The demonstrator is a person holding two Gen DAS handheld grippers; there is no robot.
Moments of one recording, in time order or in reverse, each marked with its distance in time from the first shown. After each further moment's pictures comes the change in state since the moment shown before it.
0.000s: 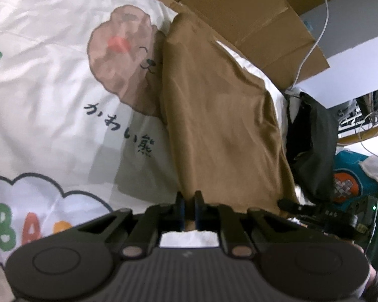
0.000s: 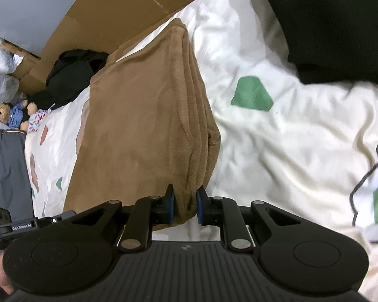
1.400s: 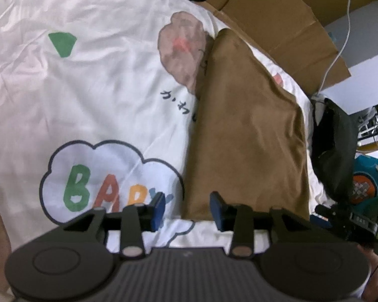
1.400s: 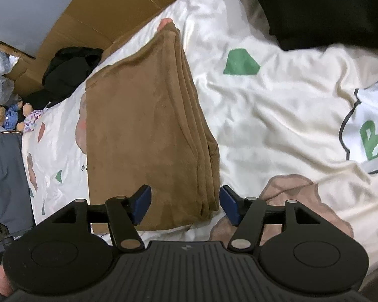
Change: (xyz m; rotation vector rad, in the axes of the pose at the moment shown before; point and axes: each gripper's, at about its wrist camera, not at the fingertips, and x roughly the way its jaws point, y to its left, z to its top) left arm -0.048 0.037 -0.022 -0.054 -0.018 0.110; right arm -0.023 0.009 -0.043 0.037 -0.034 -0.042
